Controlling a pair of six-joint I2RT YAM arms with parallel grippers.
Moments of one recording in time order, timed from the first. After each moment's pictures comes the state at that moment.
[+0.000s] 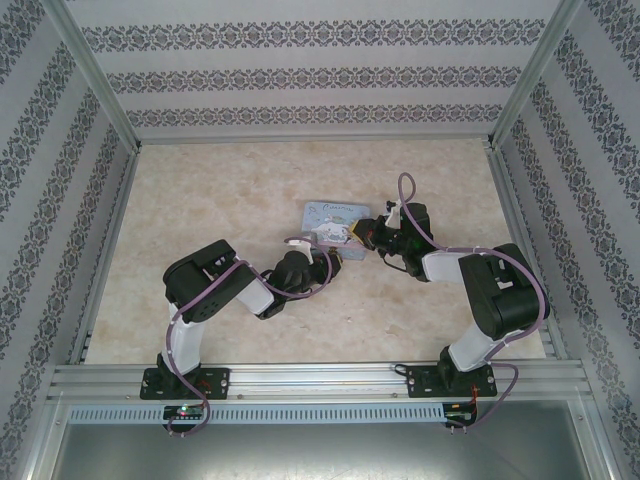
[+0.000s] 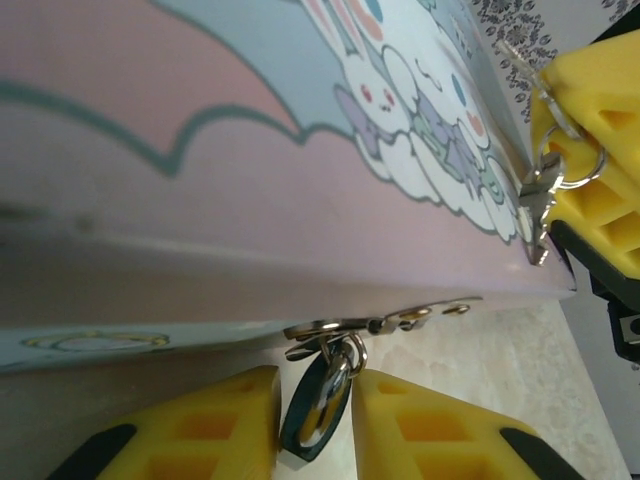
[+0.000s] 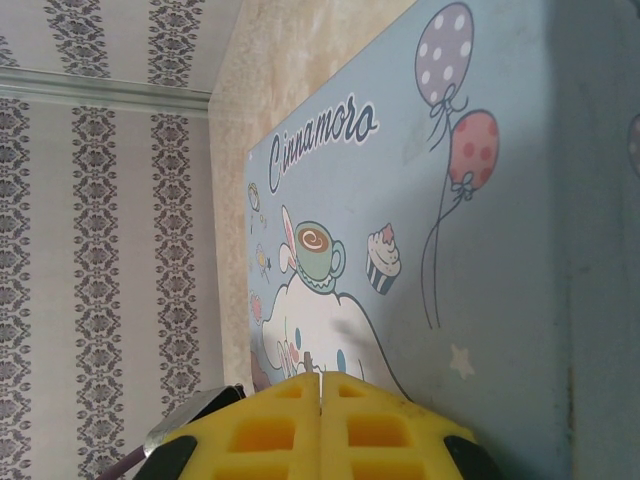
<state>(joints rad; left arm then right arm) -0.79 2.00 0.65 0.99 0.00 -0.91 0.28 1.64 0.61 0.56 -0.63 1.12</state>
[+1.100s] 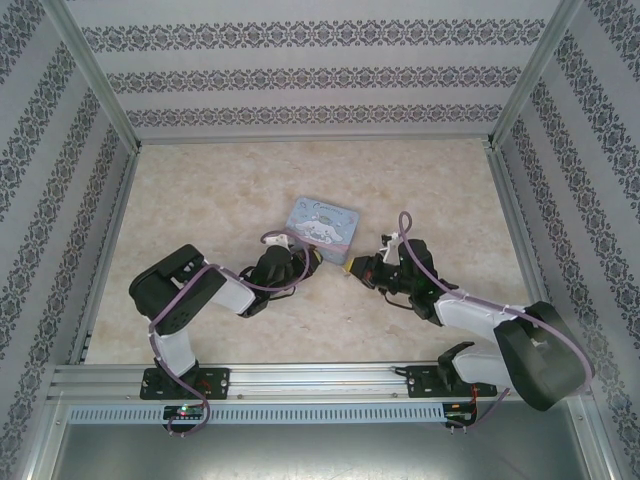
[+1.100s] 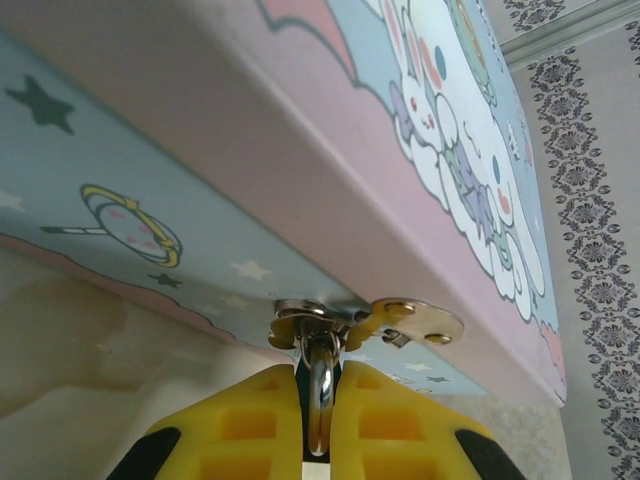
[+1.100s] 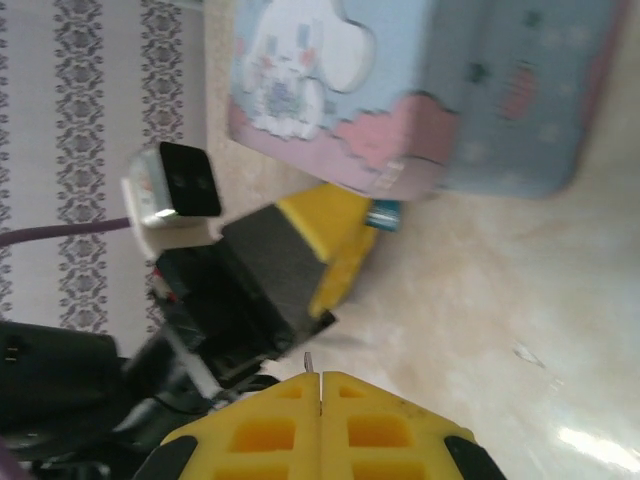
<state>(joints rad) -0.70 1.80 0.54 0.82 0.02 -1.06 0.47 1.24 0.31 0.44 -0.54 1.13</state>
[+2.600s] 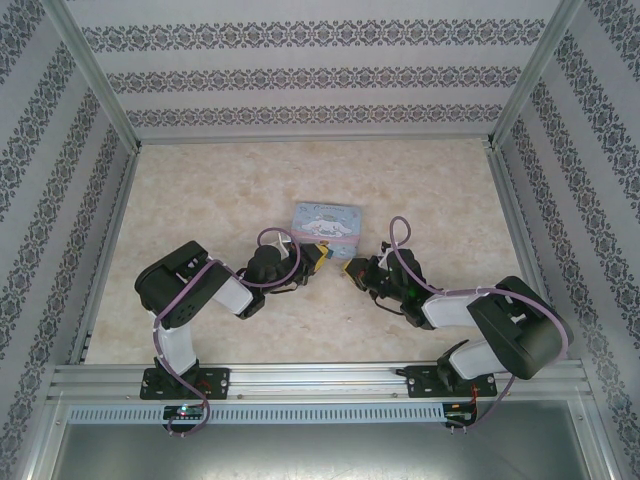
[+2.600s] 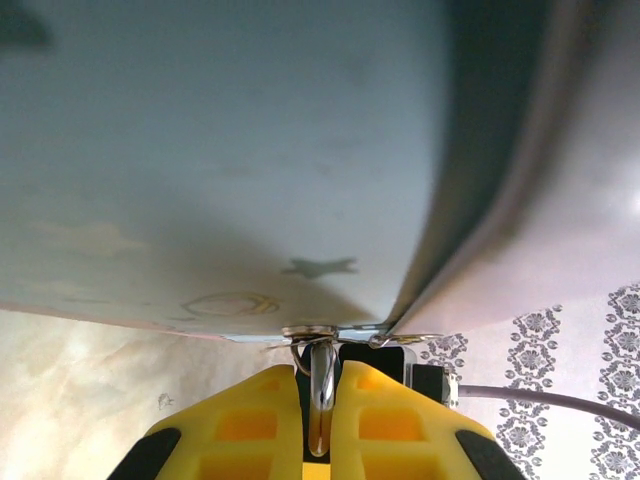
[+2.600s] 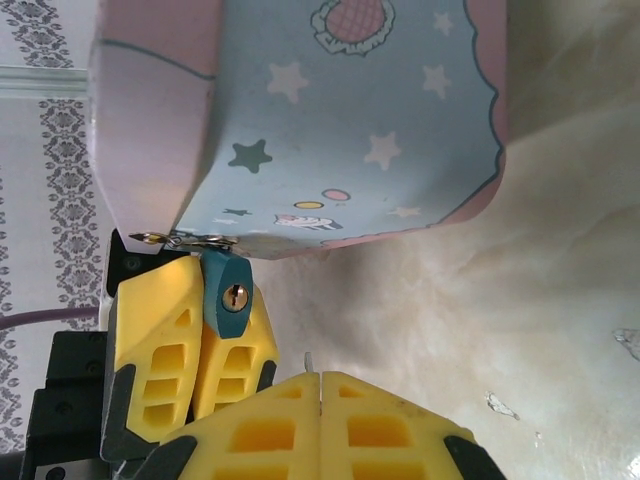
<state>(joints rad) -0.67 1.86 0.51 1.14 0.23 -1.60 0.56 1.42 0.27 0.71 -0.32 1.36</state>
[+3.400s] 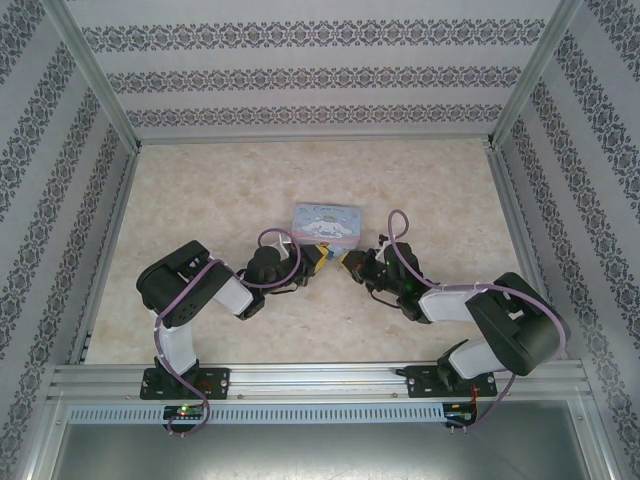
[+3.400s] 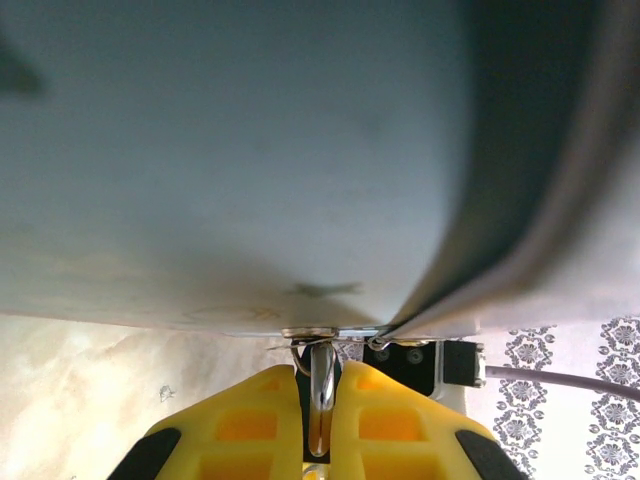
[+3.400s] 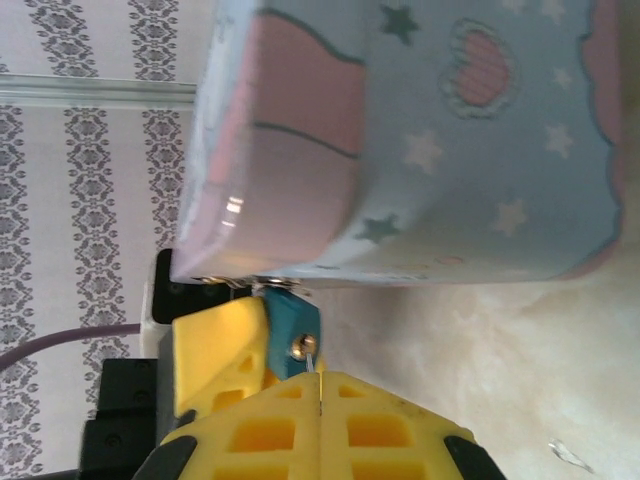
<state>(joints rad) -0.67 1.87 0.50 1.16 0.24 -1.61 0.56 1.44 0.34 0.71 -0.32 1.37</state>
